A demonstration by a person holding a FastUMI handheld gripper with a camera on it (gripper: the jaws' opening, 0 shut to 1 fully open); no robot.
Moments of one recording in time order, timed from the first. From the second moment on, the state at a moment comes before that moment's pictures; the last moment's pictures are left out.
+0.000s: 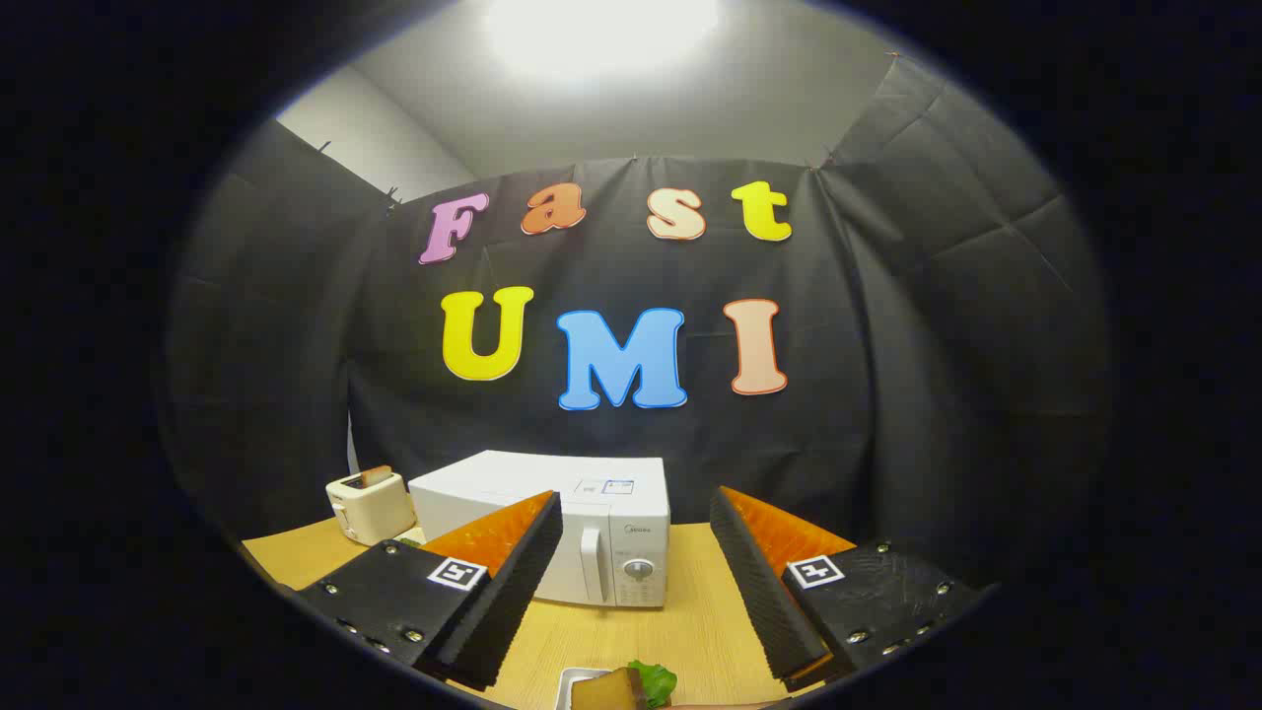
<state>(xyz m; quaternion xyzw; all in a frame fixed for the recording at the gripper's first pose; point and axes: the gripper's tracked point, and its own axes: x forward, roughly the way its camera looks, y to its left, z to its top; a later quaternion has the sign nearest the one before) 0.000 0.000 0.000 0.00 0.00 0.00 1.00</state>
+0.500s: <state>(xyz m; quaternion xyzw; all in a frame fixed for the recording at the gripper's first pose) 0.005 0.005 -0.010 0.01 0.02 0.01 1.00</state>
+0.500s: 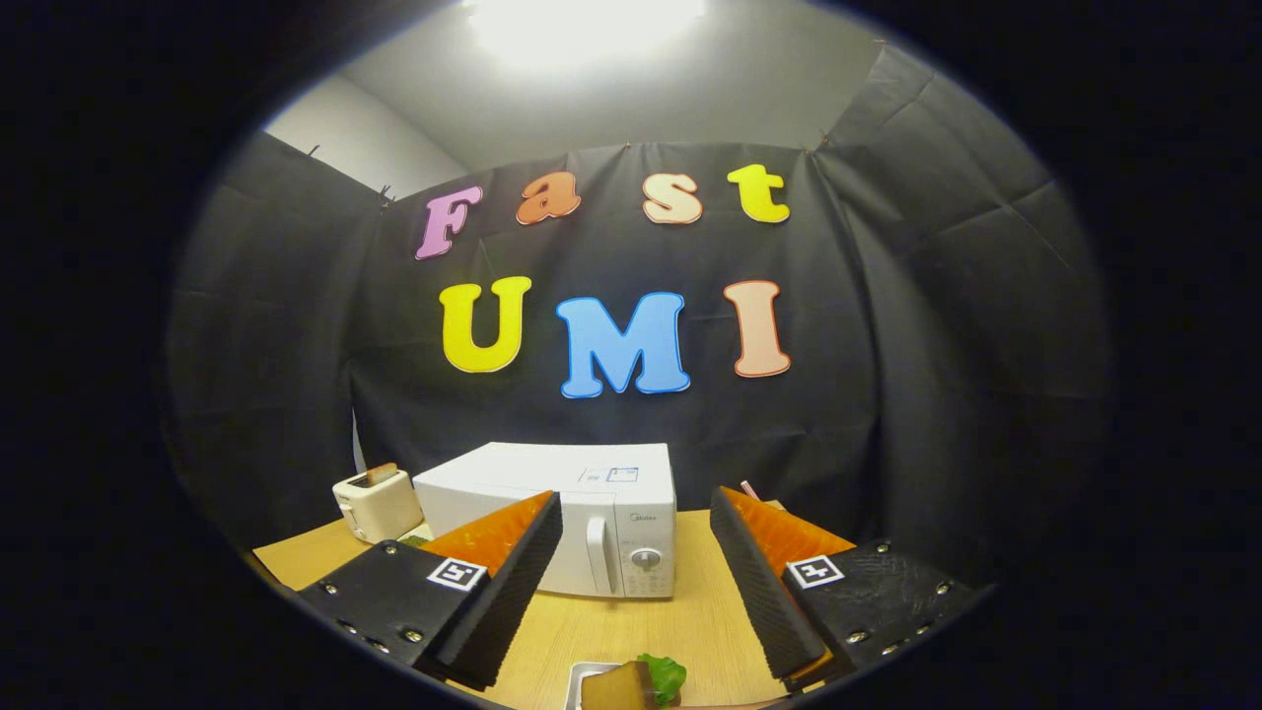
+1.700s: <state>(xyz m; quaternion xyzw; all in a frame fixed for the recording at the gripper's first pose) 0.140 0.079 -0.128 -0.01 0.06 0.05 1.00</state>
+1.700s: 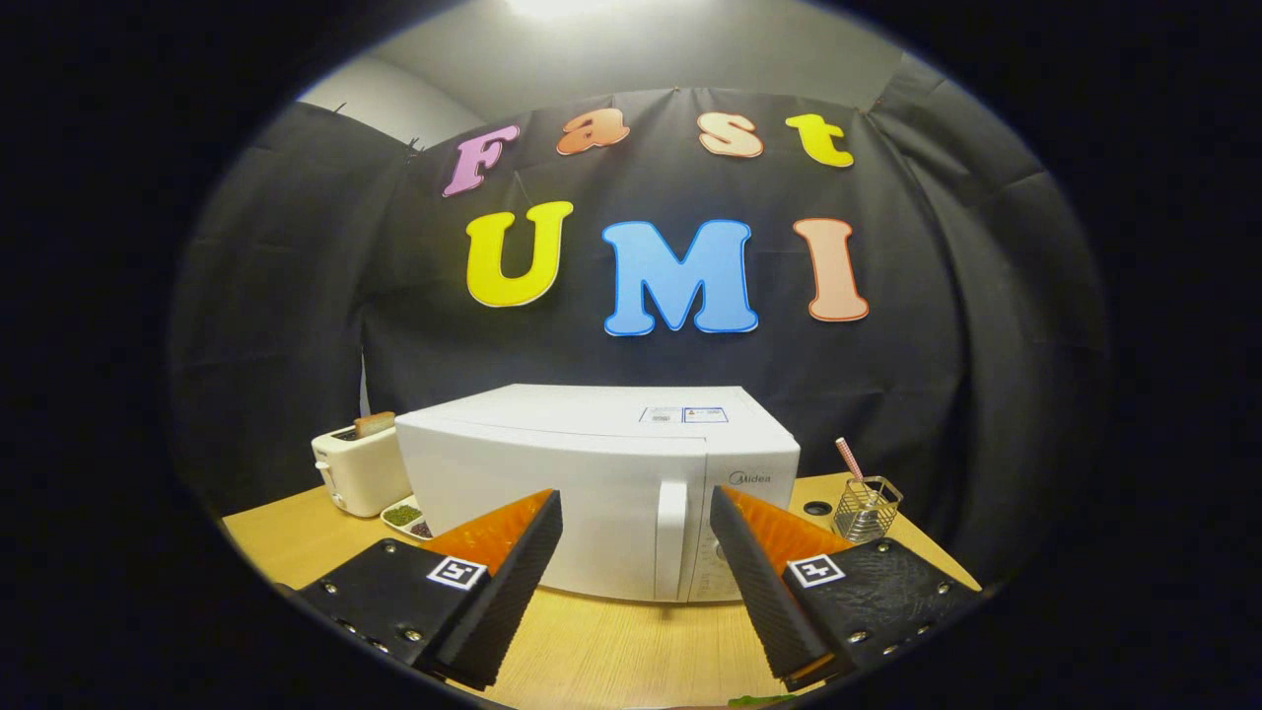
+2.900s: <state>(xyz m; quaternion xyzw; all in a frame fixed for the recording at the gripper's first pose) 0.208 0.058 -0.196 0.02 0.13 -0.06 0.99</state>
